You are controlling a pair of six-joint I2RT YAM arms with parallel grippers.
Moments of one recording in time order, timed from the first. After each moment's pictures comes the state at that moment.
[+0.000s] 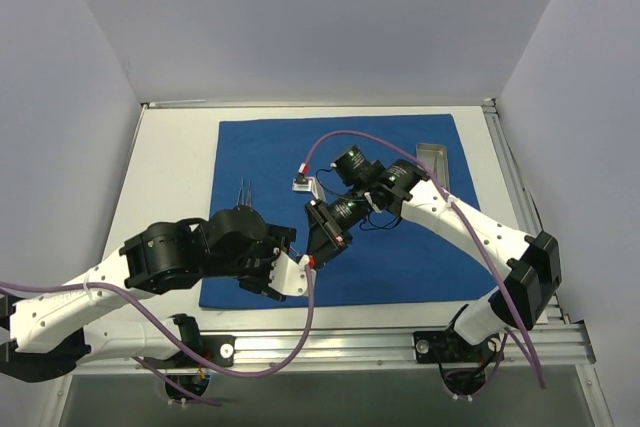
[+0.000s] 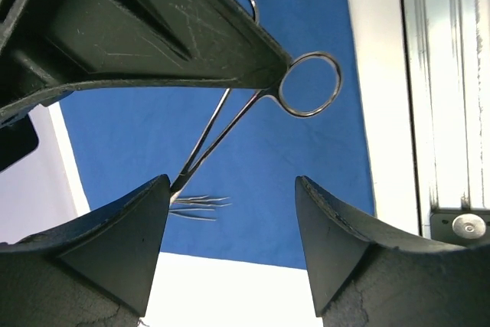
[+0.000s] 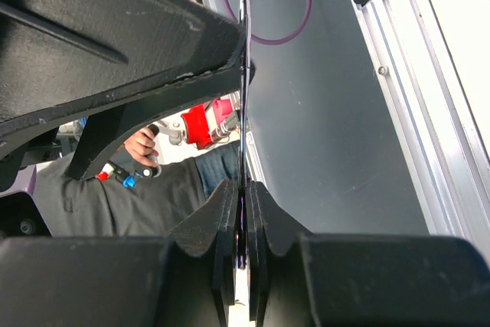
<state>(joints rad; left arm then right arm) -1.21 1.02 1.33 -1.09 -0.02 0.70 0.81 1.51 1.37 -0.85 -1.08 0.45</state>
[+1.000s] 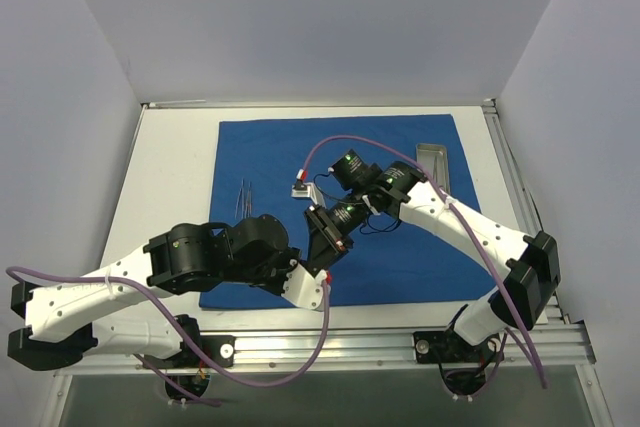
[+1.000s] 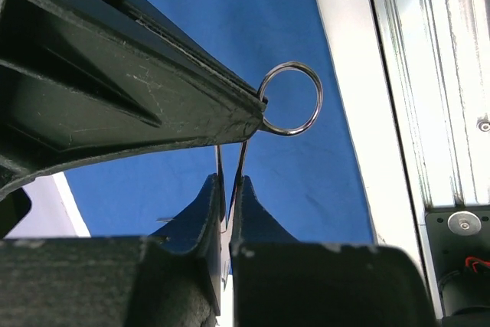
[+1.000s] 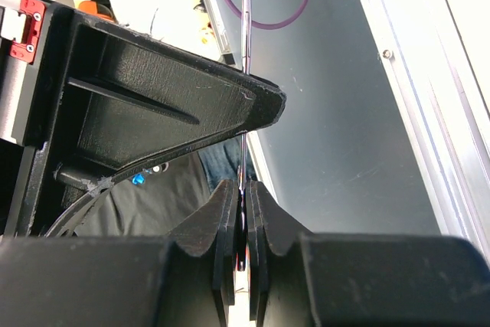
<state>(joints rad) -1.29 1.09 1.33 -1.08 -0.02 0.72 0.83 1.51 1.37 -0.89 -1.08 0.44</state>
